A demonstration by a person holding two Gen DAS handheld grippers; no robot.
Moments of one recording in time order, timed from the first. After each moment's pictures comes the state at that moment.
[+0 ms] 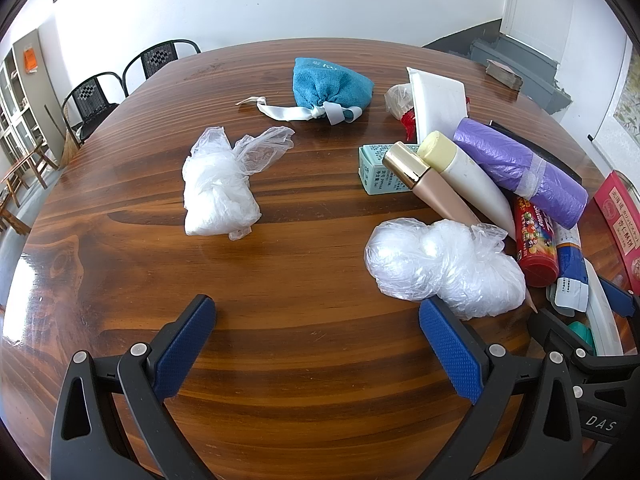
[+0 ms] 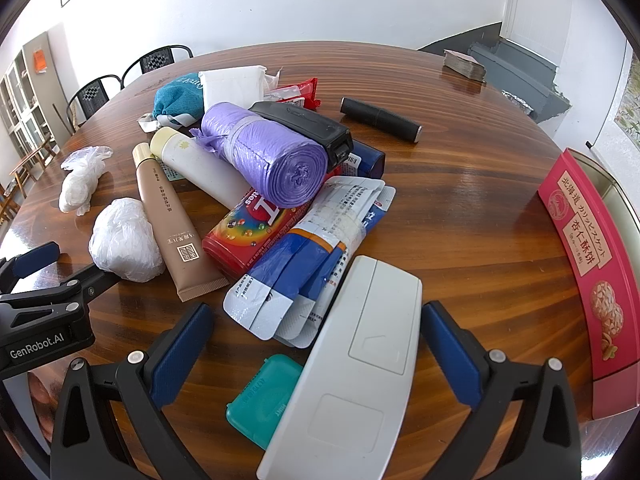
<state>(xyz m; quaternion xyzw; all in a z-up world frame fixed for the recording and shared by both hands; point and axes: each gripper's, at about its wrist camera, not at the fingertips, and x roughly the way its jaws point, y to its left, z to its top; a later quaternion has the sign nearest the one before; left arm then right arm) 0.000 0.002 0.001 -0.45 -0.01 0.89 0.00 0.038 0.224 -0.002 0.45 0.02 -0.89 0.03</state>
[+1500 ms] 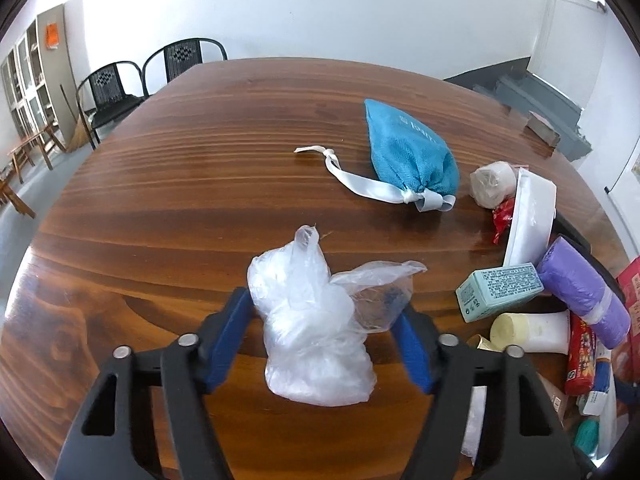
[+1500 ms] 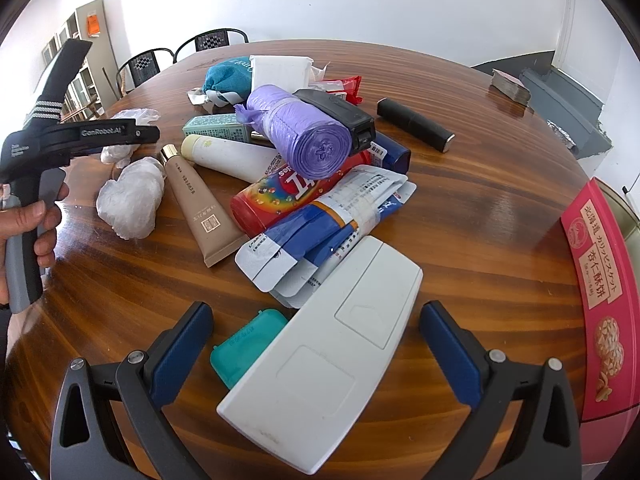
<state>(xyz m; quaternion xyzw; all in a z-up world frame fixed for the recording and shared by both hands) -0.072 -0.059 0.006 -0.43 -0.06 0.90 -0.02 0.047 0.237 -0.002 0.45 0.07 -0.88 0.12</state>
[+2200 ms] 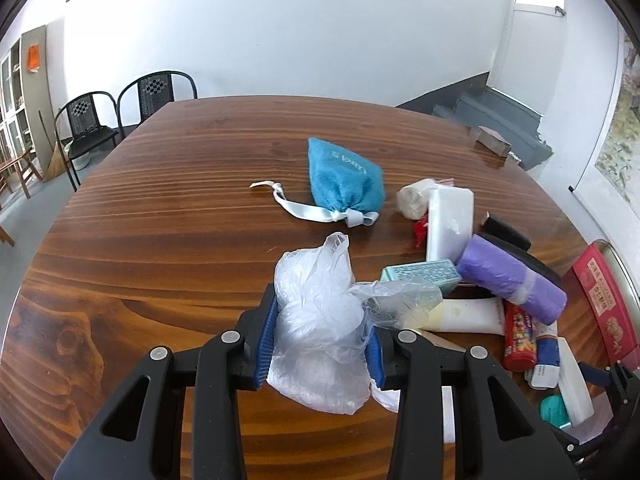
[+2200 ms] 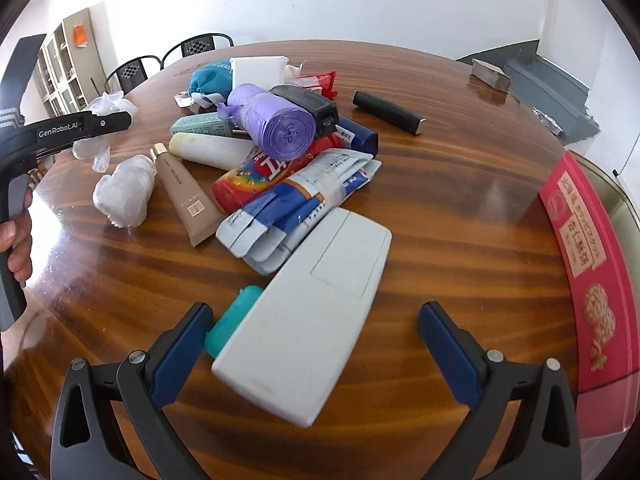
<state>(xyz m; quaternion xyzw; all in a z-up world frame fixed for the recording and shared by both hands) -0.030 -0.037 0.043 -0.37 -0.05 0.93 0.04 0.065 0.252 0.000 0.45 0.06 -0.89 0.10</state>
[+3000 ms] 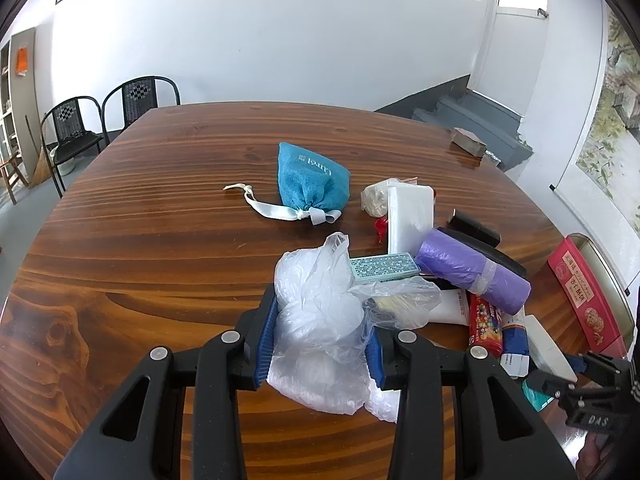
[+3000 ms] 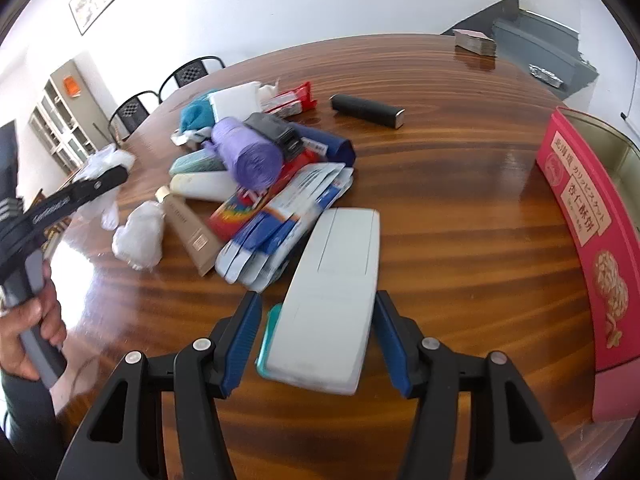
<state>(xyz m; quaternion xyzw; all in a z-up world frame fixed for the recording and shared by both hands) -0.014 -0.023 0.050 -0.36 -0.06 0.93 0.07 0.048 0.280 0.011 0.46 -0.06 -0.88 0.11</state>
